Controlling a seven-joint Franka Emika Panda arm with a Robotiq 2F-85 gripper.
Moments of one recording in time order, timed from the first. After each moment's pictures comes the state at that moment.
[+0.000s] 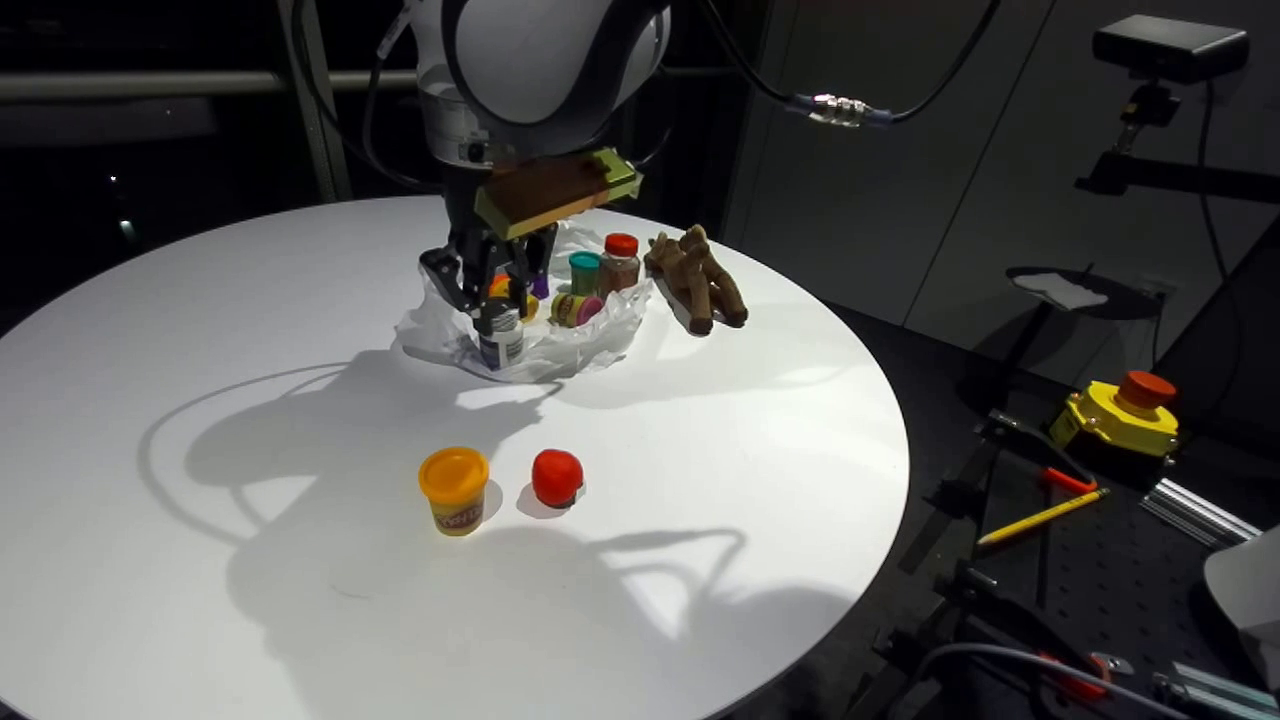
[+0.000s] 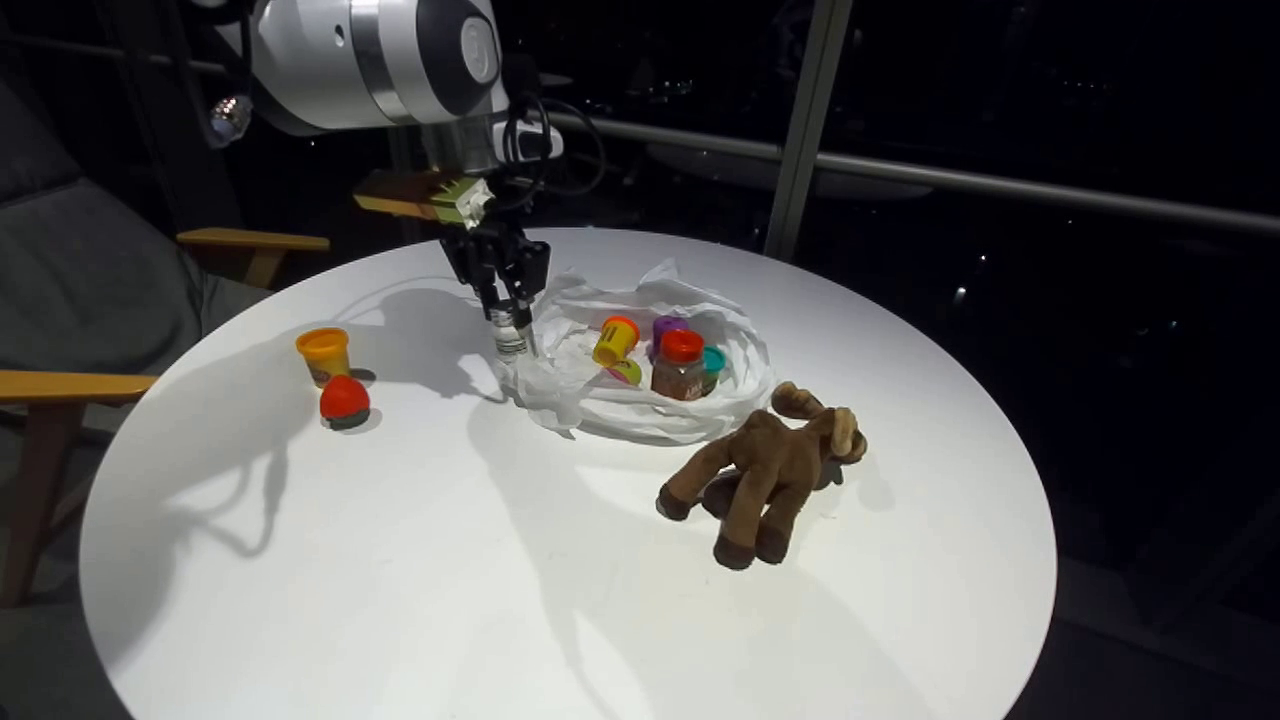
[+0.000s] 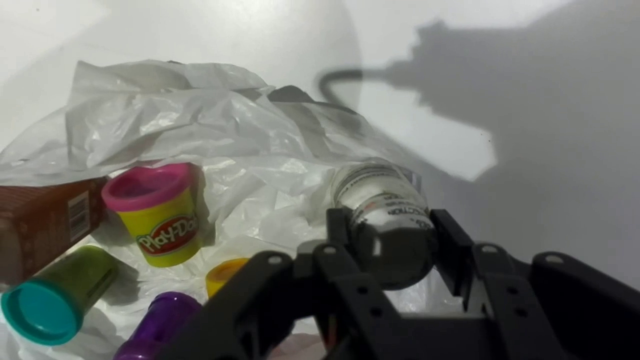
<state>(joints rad) 0.30 0.73 -0.04 -1.66 -0.20 2.44 0.44</state>
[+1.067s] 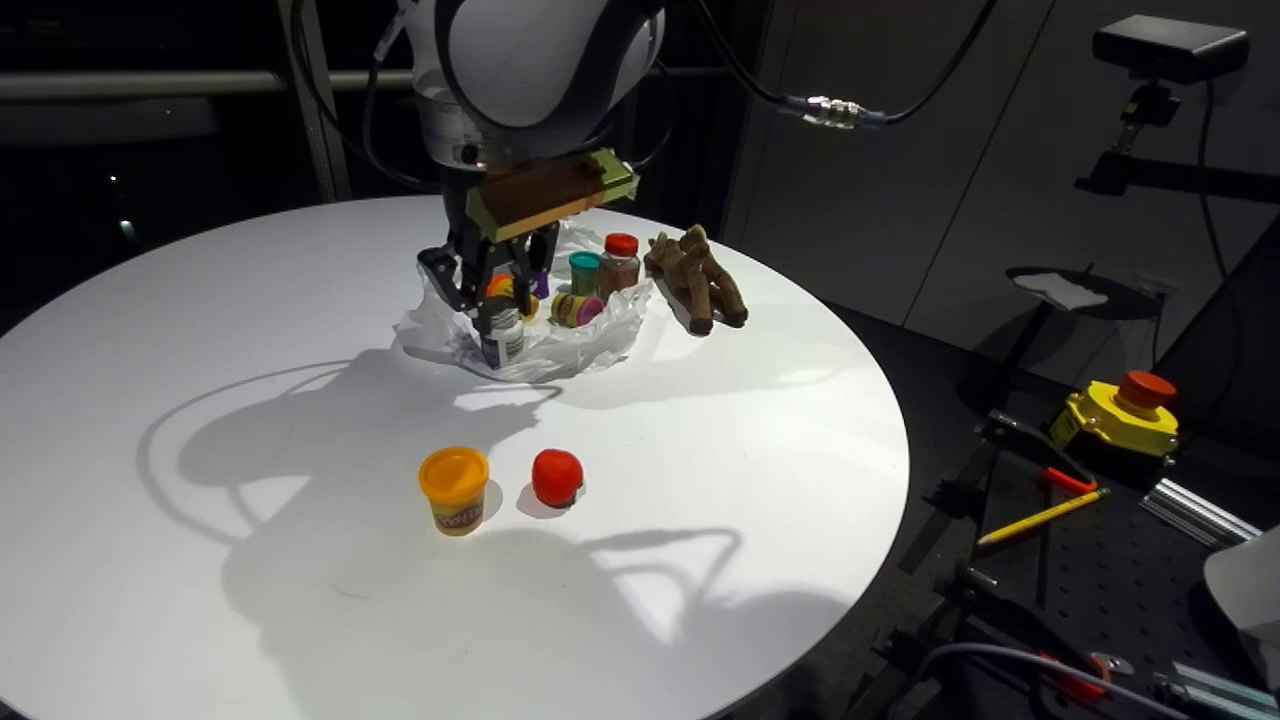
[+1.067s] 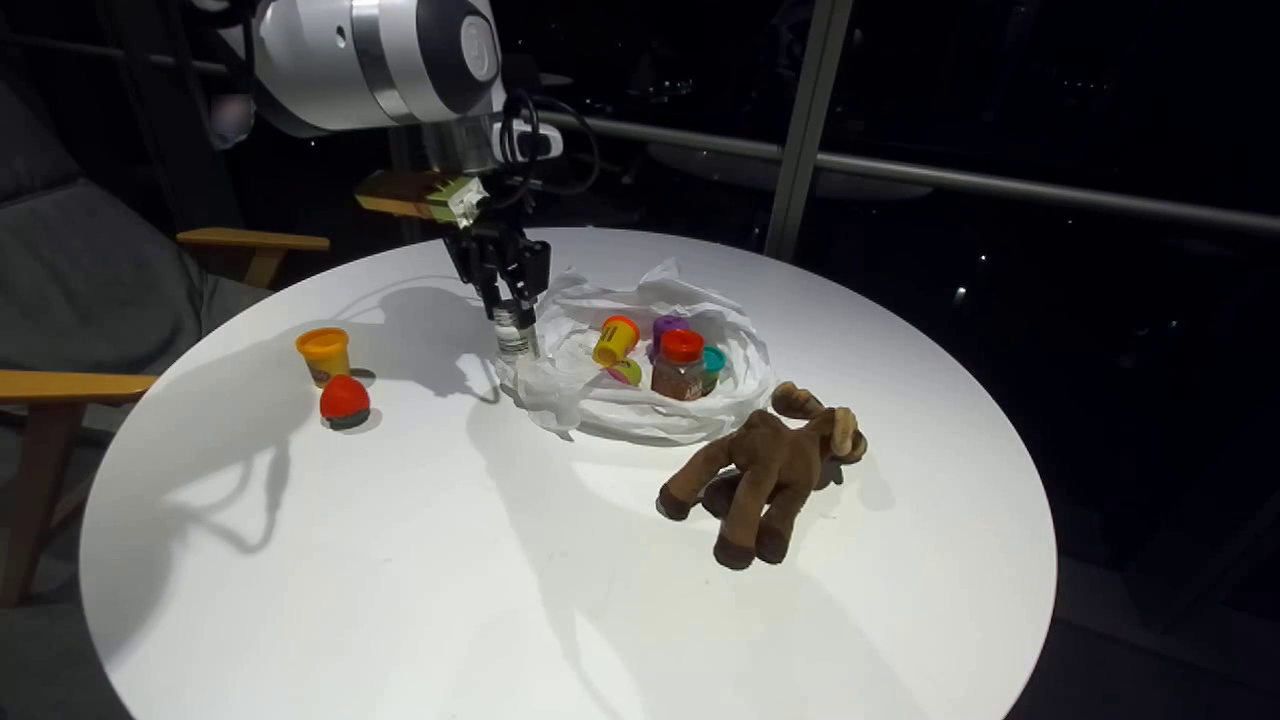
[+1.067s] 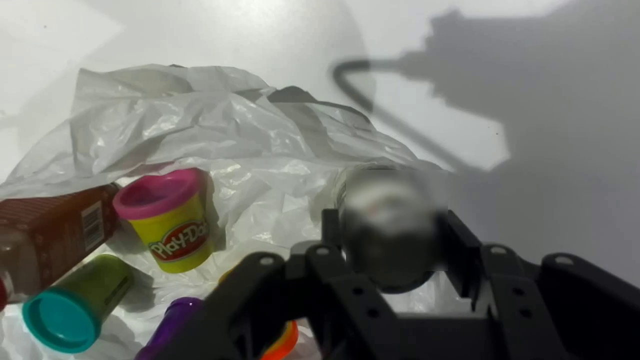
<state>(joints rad) 0.33 0.74 -0.07 -1.64 -0.20 2.42 0.50</state>
